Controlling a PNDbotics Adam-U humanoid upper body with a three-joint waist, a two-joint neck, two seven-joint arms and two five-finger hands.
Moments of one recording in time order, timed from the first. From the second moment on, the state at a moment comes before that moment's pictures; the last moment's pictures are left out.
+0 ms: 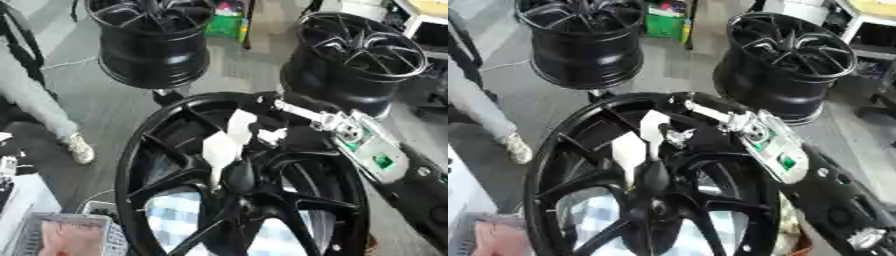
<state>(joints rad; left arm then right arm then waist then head) -0.08 0.31 0.03 -1.73 -0.02 -0.04 0.12 -0.69 -0.45 0.43 -1.38 0.31 -0.21 0.36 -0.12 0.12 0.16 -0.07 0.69</state>
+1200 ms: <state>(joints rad) -0.09 0.31 0.03 -1.73 -0.02 -0.04 0.11 -0.72 -0.39 0.47 -1.33 0.32 -0.23 0.35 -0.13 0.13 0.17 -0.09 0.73</state>
